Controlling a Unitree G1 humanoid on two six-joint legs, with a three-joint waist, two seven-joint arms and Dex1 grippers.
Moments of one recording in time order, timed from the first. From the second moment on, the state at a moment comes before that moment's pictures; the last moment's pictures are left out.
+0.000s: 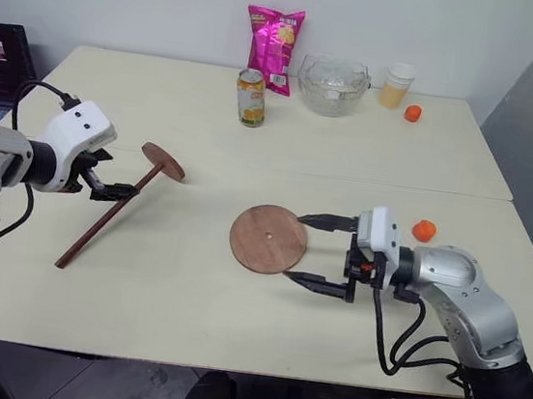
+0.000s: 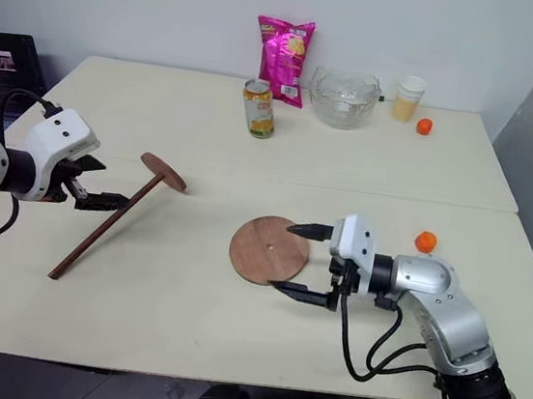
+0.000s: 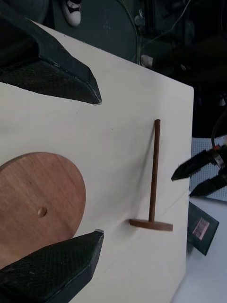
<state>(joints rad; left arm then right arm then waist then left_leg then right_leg) -0.68 1.17 -0.13 0.22 -0.19 0.73 -1.04 -0.38 -0.55 0.23 -0.39 0.44 0.38 0.99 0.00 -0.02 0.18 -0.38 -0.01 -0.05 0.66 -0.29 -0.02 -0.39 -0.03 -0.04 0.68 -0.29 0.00</state>
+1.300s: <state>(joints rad) -1.04 0.88 -0.33 0.99 0.18 0.61 -1.20 -0.44 -0.49 0.29 -0.37 0.38 0.35 1.02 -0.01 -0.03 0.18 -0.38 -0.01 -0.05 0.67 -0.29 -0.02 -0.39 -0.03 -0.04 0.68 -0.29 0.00</state>
